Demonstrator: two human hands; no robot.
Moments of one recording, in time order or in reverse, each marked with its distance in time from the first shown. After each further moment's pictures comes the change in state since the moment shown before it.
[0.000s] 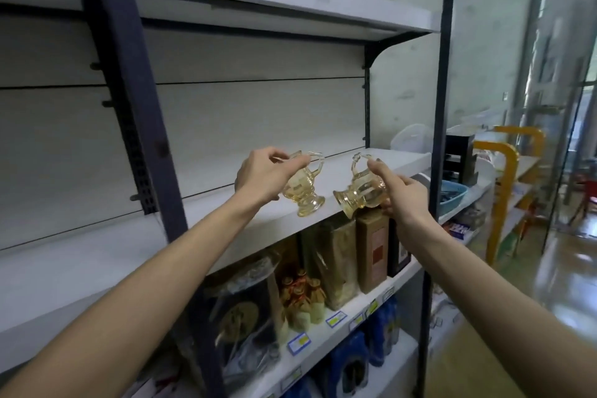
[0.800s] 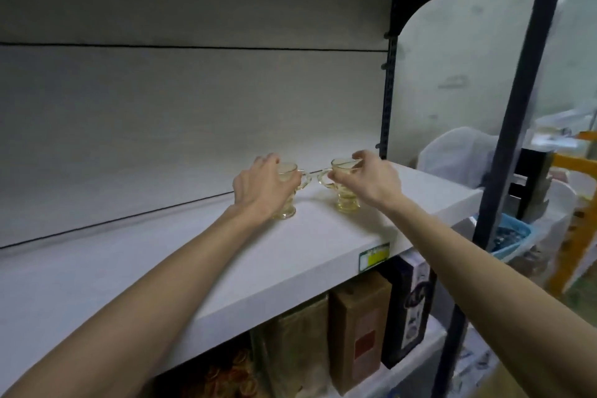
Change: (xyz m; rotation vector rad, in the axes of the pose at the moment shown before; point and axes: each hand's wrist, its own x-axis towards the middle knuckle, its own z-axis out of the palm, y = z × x) left_hand 0.284 -0.077 0.235 0.608 0.144 -0.076; right_hand 0.416 0.065 0.044 -0.892 -0.226 -0.364
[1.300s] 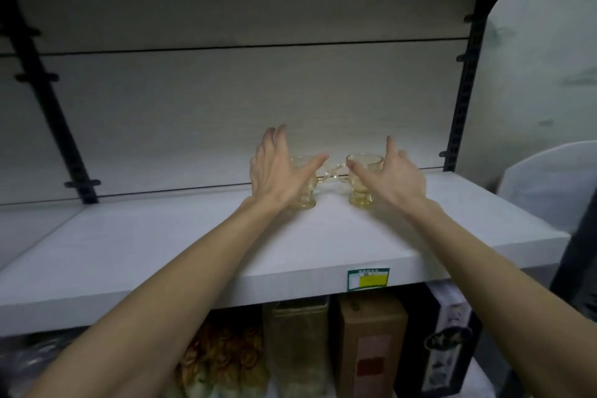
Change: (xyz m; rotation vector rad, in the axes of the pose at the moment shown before) left_hand -0.001 0.037 -0.003 0.084 0.283 -0.169; right_hand 0.057 0.021 0.009 0.002 -0.128 -0.226
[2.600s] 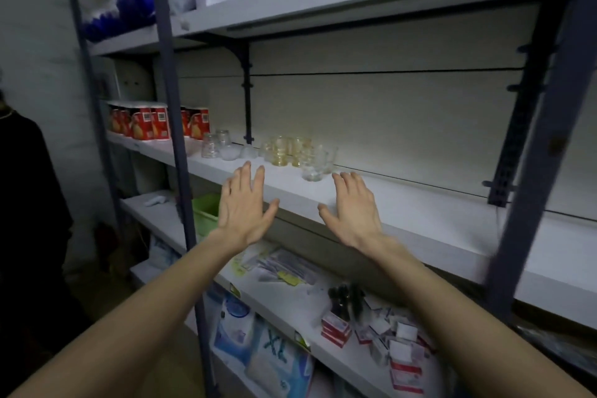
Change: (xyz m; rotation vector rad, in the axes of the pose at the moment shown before) left_hand -0.293 -0.566 -0.550 0.897 0.099 -0.465; right_hand -0.419 -0.649 0.272 0.249 -0.314 -0.993
